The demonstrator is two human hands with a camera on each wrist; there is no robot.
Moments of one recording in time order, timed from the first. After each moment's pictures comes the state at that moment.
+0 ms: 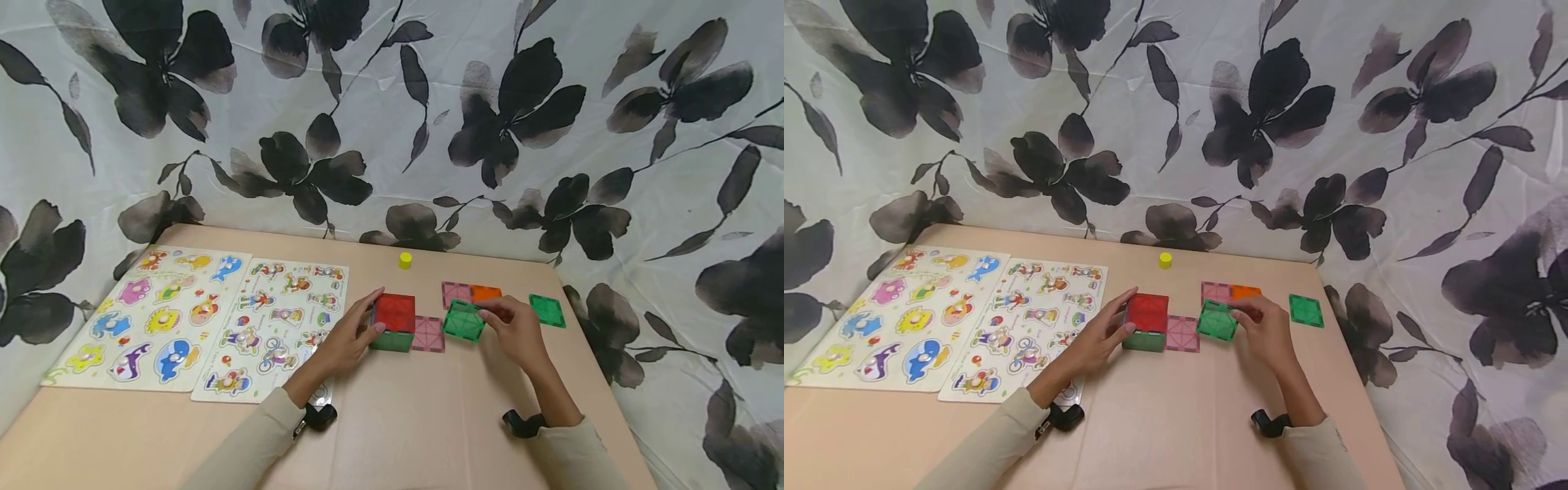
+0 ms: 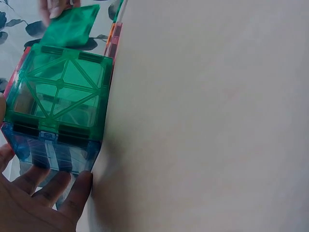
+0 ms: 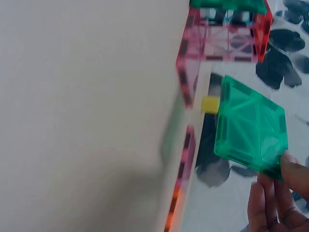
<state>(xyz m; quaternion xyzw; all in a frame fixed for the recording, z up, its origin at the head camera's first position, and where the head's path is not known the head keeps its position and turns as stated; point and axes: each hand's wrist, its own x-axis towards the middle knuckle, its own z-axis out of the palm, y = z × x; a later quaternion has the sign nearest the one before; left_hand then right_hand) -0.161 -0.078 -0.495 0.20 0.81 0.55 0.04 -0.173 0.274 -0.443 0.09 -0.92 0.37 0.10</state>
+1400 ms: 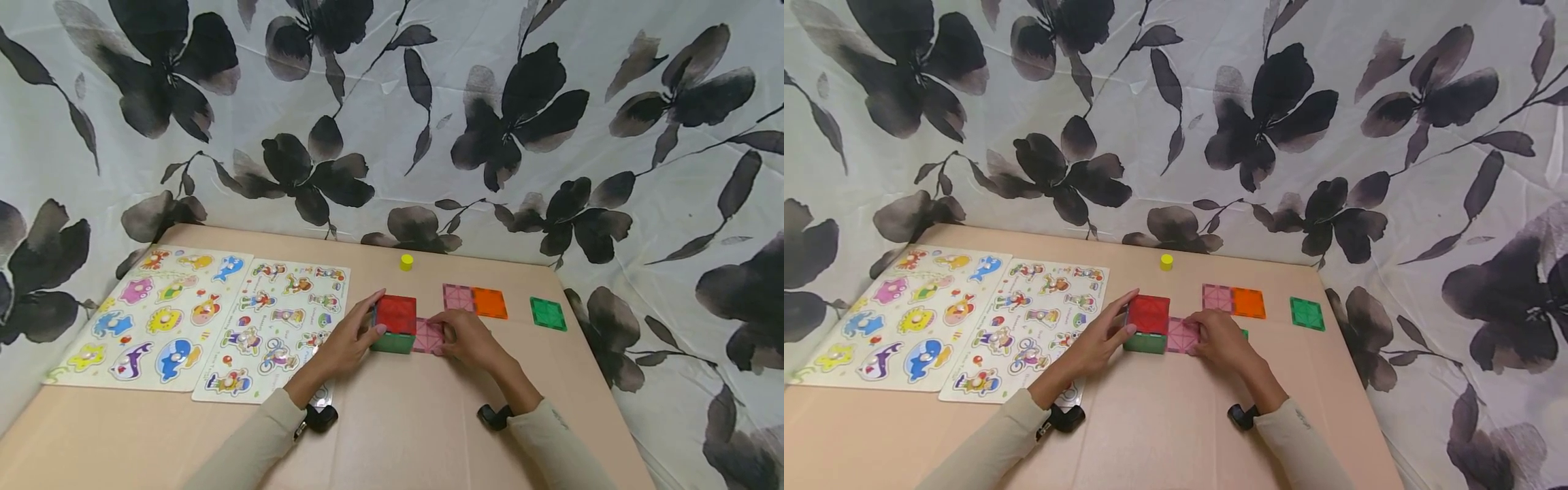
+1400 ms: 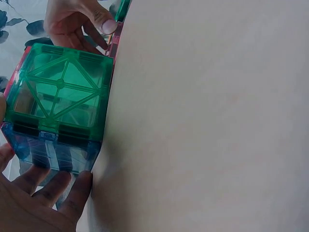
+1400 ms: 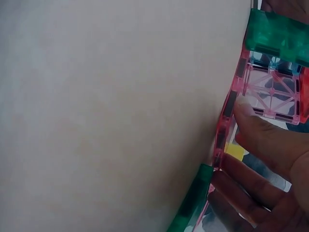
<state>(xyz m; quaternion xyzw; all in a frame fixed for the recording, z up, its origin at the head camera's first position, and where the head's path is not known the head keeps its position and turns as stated) -0.161 -0.077 -0.497 0.21 0.81 0.55 0.03 -0.191 0.213 -0.469 0.18 -0.95 0.24 -0.08</state>
